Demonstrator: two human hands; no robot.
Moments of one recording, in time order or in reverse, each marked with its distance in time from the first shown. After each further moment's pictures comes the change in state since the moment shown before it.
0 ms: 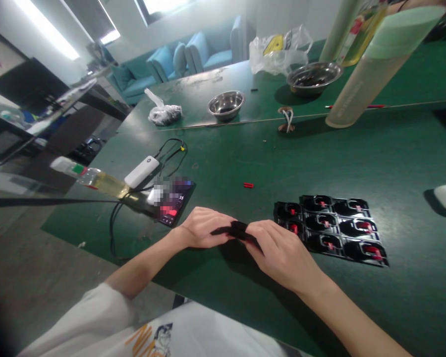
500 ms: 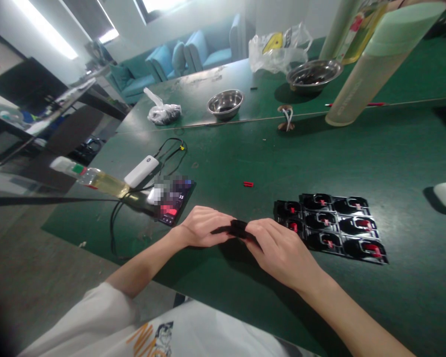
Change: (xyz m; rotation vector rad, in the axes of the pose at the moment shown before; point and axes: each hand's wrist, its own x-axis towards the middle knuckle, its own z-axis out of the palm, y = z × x) left_hand 0.001 0.000 -0.001 0.008 -0.011 0.019; right_hand 0.002 -0.001 0.000 0.019 0.001 0.025
